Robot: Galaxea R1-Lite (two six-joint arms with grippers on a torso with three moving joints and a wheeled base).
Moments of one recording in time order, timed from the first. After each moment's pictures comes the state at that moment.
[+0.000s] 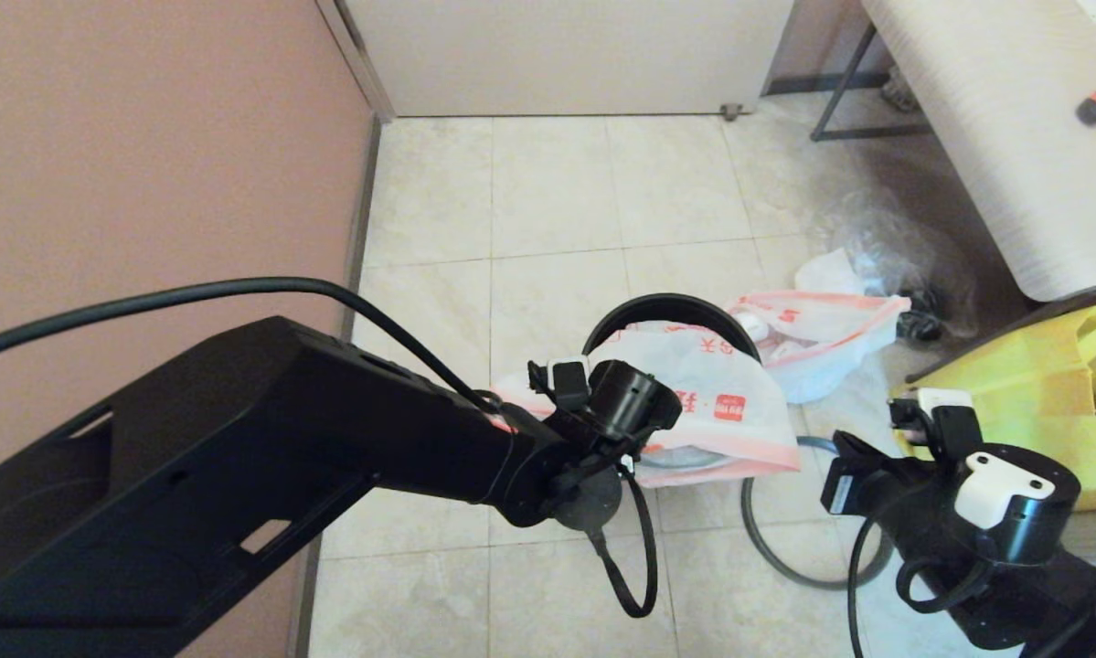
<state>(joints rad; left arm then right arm) -0.85 2.21 -1.41 0.00 0.70 -0.62 0.41 1.93 -0.27 -1.52 -0.42 0.14</state>
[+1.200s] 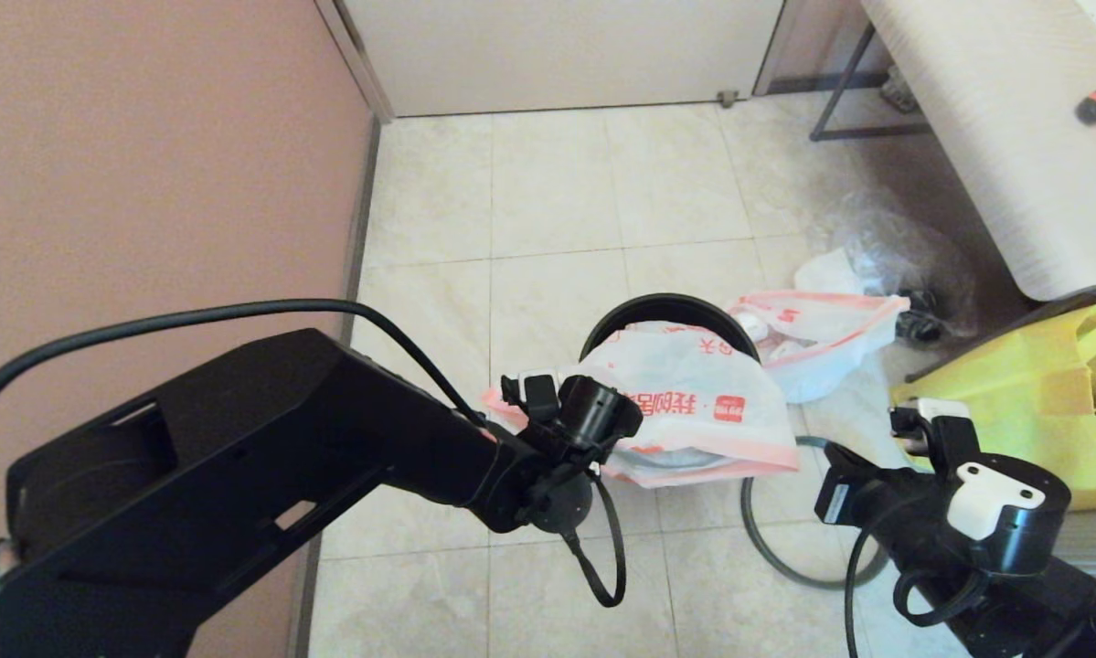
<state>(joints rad) -0.77 2.25 -1.33 -0.12 0.73 -0.60 0.43 1.95 -0.25 -1.52 -0.40 0.22</state>
